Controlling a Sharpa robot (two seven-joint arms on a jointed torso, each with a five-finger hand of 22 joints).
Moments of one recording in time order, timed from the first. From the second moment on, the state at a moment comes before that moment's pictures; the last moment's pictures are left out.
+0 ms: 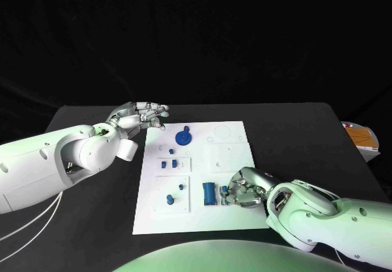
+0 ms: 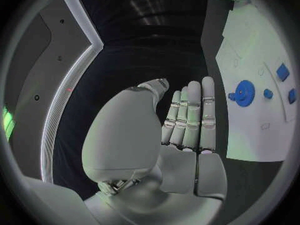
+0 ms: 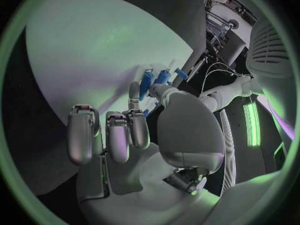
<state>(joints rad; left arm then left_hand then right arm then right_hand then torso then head) 1.15 -0.94 -0.03 1.55 -0.02 -0.16 0.25 1.48 -0.22 0.46 0.27 0.22 0.82 0.21 0.36 0.20 0.85 0.15 0.55 0.16 0.94 0.08 1.08 0.42 0.17 0.87 0.18 0.73 0.66 0.96 -0.98 -0.18 1.94 -1.37 -0.50 -0.51 1.09 -0.21 0.44 0.29 0.42 1.08 0.03 0.44 0.63 1.47 -0.03 1.43 1.31 1.46 -0.09 1.56 1.31 0.05 1.47 0.03 1.37 1.31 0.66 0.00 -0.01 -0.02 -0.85</state>
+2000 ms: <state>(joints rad) 1.15 -0.94 -0.03 1.54 -0.02 -0.16 0.25 1.48 -0.22 0.46 0.27 0.22 0.81 0.21 0.36 0.20 0.85 0.15 0.55 0.16 0.93 0.08 1.08 0.42 0.17 0.87 0.18 0.73 0.66 0.96 -1.00 -0.18 1.93 -1.37 -0.46 -0.46 1.14 -0.19 0.26 0.29 0.10 1.08 0.03 0.44 0.59 1.47 -0.03 1.43 1.31 1.46 -0.09 1.56 1.31 0.05 1.47 0.03 1.37 1.31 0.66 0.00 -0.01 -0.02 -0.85</state>
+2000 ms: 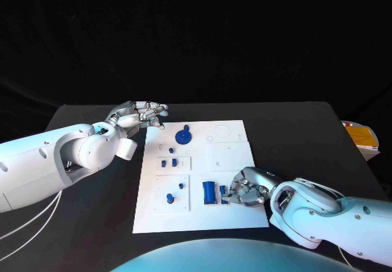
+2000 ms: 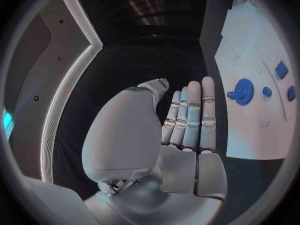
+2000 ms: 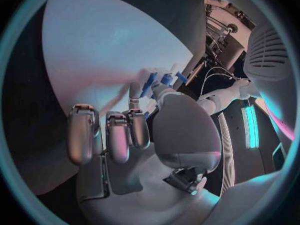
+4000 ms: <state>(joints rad) 1.10 -0.77 -0.04 1.28 0.05 -0.23 0.39 1.14 -0.07 0.16 0.10 0.08 0.29 0.07 0.10 0.07 0.35 0.07 0.03 0.02 0.28 0.07 0.09 0.07 0.07 0.28 0.11 0.04 0.09 1.13 -0.74 -0.13 1.22 -0.26 -0.41 0.34 1.08 -0.05 0.17 0.08 0.03 0.31 0.07 0.08 0.14 0.54 0.05 0.03 0.07 0.40 0.04 0.09 0.14 0.07 0.33 0.09 0.02 0.23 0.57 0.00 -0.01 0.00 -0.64</state>
